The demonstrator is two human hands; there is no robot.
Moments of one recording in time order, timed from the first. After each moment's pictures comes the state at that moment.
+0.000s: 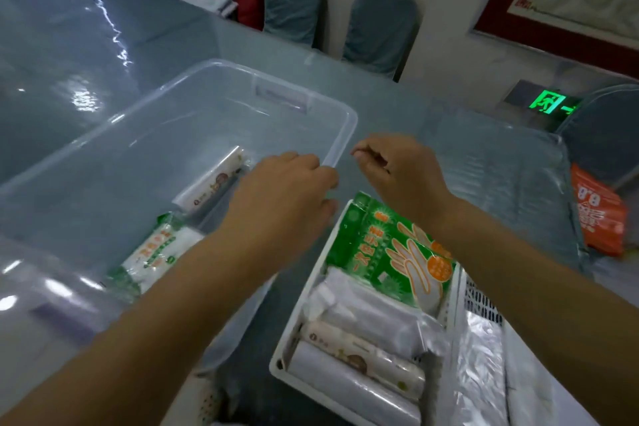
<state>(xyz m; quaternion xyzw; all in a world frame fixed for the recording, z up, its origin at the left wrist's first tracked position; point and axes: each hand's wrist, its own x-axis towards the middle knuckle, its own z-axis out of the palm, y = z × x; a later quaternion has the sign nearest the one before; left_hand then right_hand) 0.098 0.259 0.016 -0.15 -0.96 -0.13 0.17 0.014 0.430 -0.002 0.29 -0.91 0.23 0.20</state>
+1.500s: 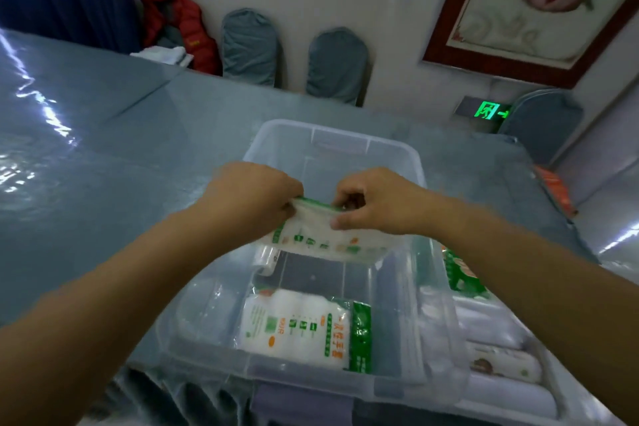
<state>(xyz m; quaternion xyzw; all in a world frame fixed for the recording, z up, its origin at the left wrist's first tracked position) 0.037 0.000 0.033 -0.27 -0.96 0.02 0.07 0.045 0.203 0.047 0.22 -0.95 0.18 -0.09</state>
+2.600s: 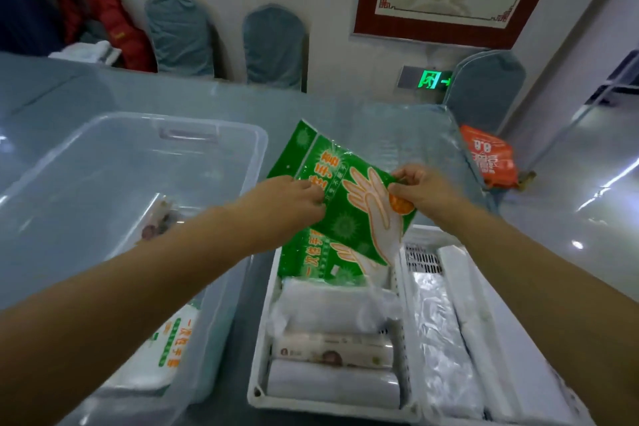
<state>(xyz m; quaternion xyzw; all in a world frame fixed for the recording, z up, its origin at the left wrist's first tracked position) 0.037 0.316 -0.007 -0.52 -0.84 0.16 0.09 0.048 0.582 -0.031 -0.10 -0.85 0.51 0.00</state>
